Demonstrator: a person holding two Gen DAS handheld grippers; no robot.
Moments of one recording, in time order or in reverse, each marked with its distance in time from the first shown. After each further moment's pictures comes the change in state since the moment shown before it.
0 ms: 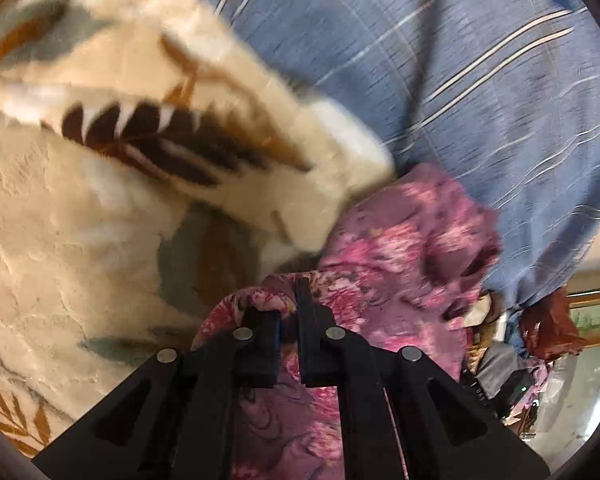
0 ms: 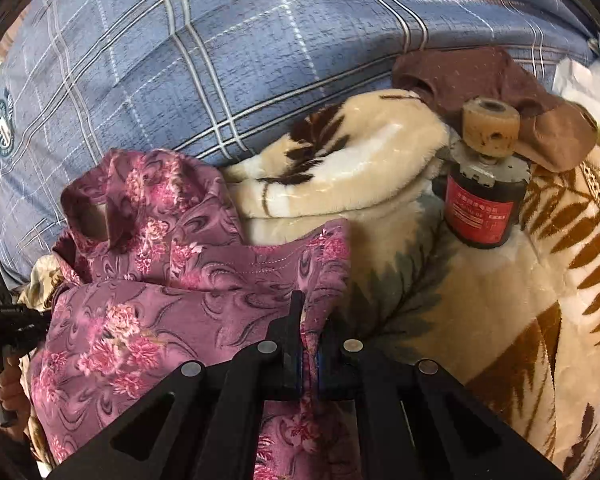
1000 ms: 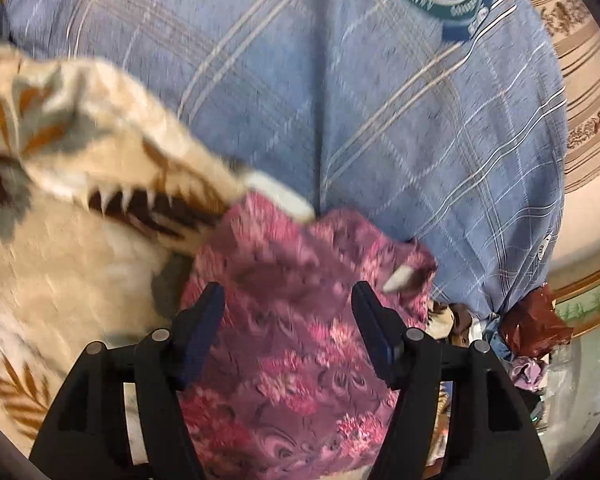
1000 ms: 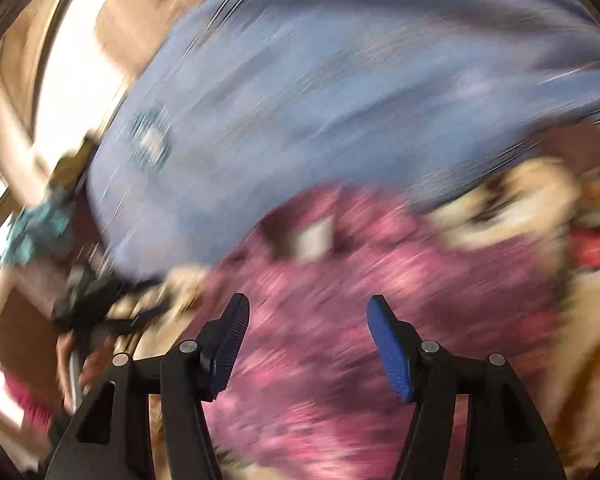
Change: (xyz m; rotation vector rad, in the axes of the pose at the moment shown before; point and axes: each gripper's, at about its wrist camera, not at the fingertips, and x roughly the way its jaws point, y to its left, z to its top) left arm -0.054 -0.026 -0.003 0.066 -0.128 -0.035; right arm -0.062 0.105 -0.023 -0.096 -0.116 0.437
